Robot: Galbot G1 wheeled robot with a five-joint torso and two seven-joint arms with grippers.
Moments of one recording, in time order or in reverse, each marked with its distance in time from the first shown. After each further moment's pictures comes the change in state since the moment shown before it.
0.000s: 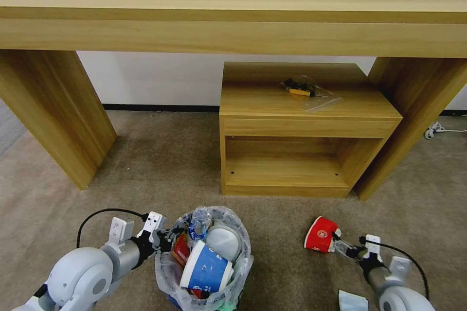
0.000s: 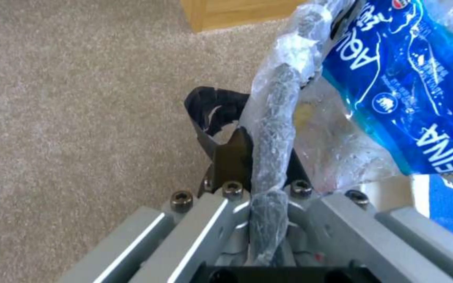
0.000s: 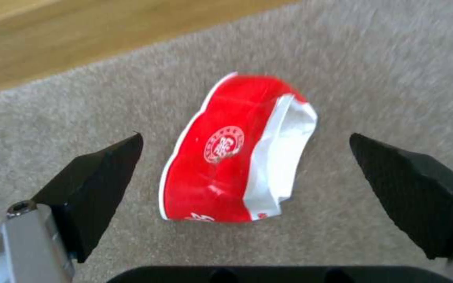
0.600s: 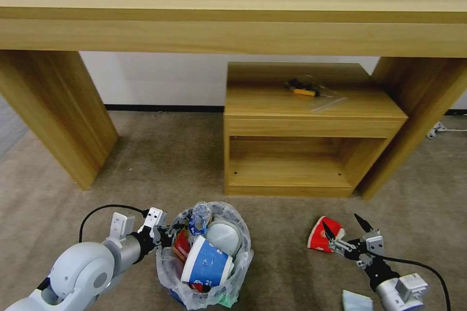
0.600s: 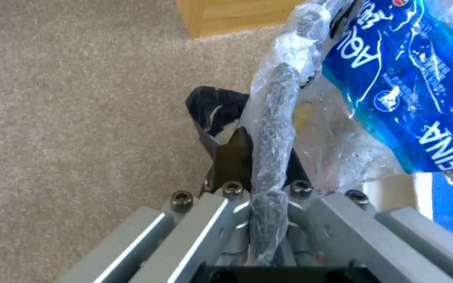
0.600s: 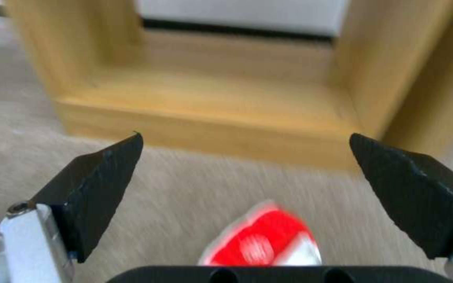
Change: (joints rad) left arm -0.024 0.011 0.007 0.012 -0.031 0.000 -0.013; right arm -0.276 0.008 0.112 0.271 -0.288 0.343 -0.219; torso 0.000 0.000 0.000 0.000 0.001
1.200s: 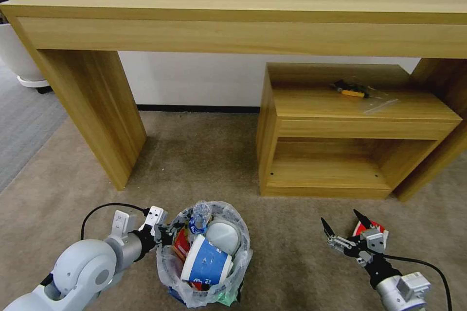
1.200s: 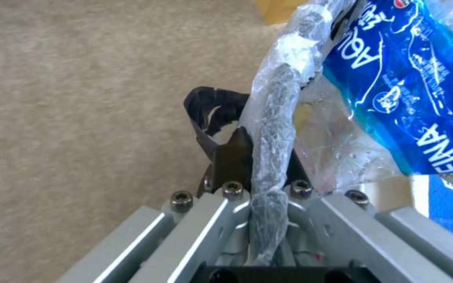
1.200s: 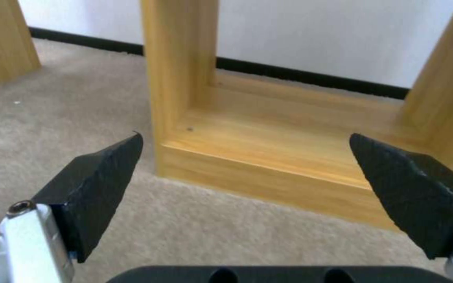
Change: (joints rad) left arm -0.042 0.019 0.040 0.011 -0.035 0.000 -0.041; right arm -0.037 0.001 0.005 0.107 -0.069 0.077 -0.034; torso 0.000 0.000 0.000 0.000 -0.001
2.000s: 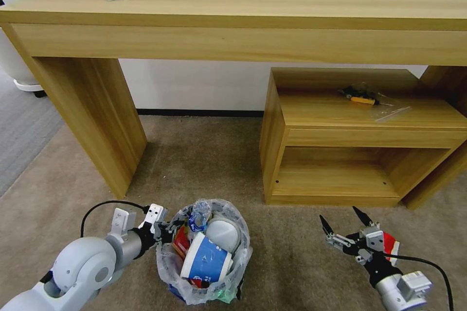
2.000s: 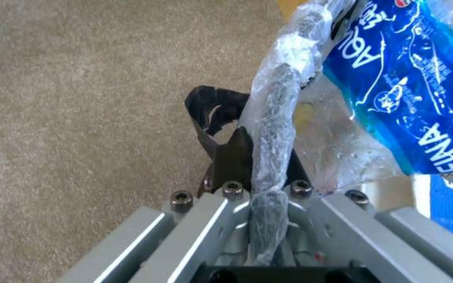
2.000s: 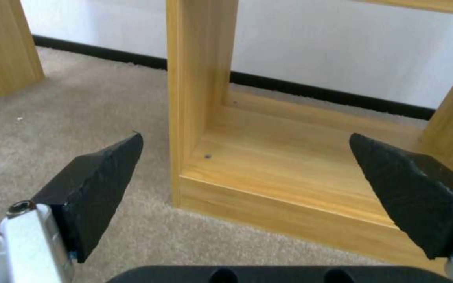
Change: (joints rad) left arm -0.015 0.006 0.007 0.003 -0.007 0.000 -0.004; right arm -0.024 0.006 0.012 0.041 -0.018 0.000 0.000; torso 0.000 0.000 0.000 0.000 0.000
